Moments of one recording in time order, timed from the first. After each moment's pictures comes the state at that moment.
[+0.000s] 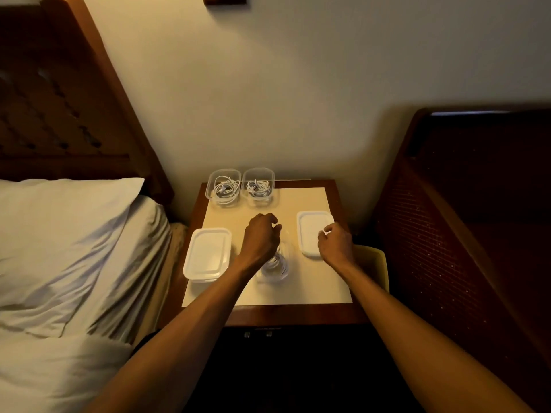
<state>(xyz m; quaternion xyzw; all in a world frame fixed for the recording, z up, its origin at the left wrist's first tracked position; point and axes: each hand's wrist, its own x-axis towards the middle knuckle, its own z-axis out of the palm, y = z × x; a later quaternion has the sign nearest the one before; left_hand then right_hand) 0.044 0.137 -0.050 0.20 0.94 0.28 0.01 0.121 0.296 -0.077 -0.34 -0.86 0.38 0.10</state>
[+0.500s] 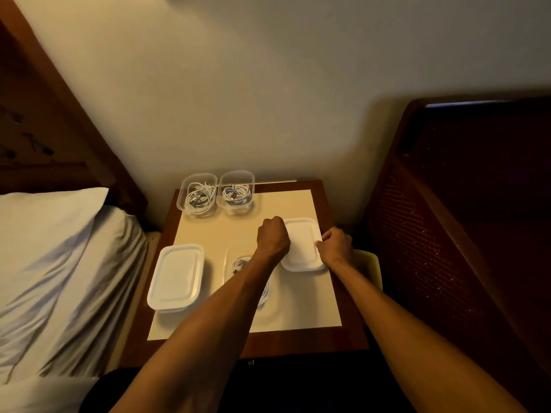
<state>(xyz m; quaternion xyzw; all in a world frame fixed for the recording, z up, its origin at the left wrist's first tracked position) 0.009 0.237 -0.074 0.16 0.96 0.18 0.13 0.085 0.356 -0.113 -0.41 -0.83 0.36 0.07</state>
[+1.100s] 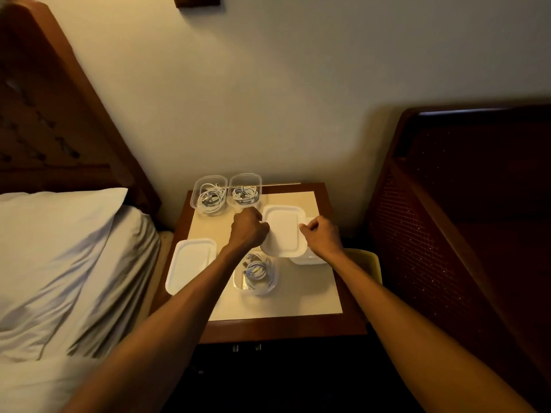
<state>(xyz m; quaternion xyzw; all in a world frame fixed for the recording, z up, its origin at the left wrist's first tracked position) 0.010 0.161 -0.028 0.10 0.94 0.32 0.09 0.096 0.318 -0.064 -0.29 -0.85 0.43 0.09</state>
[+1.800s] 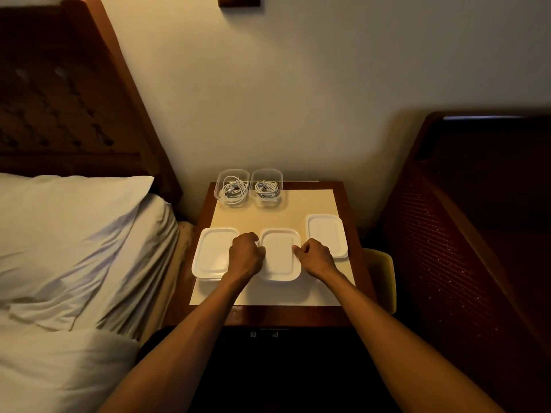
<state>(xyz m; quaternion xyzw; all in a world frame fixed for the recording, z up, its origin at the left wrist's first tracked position) 0.051 0.084 -0.072 0.08 0.95 0.29 0.06 0.112 0.250 -0.095 -0.25 -0.88 0.39 -0.04</state>
